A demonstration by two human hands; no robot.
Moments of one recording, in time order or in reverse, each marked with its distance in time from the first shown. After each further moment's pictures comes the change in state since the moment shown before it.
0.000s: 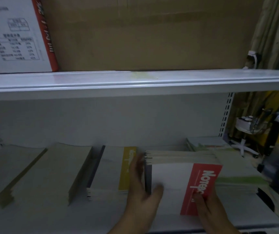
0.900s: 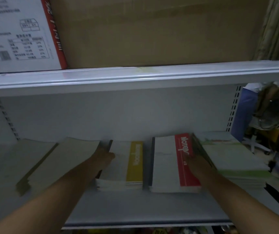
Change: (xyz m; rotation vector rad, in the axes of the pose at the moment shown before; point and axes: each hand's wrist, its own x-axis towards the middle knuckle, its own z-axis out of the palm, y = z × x) left_hand 0.108 -0.019 -0.115 0.639 0.050 -0.707; right_hand 0.084 -0.017 0.028 -0.128 -0.180 0.468
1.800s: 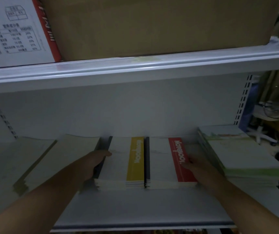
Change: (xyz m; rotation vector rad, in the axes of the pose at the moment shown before) left_hand 0.079 -0.071 -0.008 -0.358 -0.094 -0.255; right_hand 0.010 0.030 0.009 0.164 -0.216 0.039
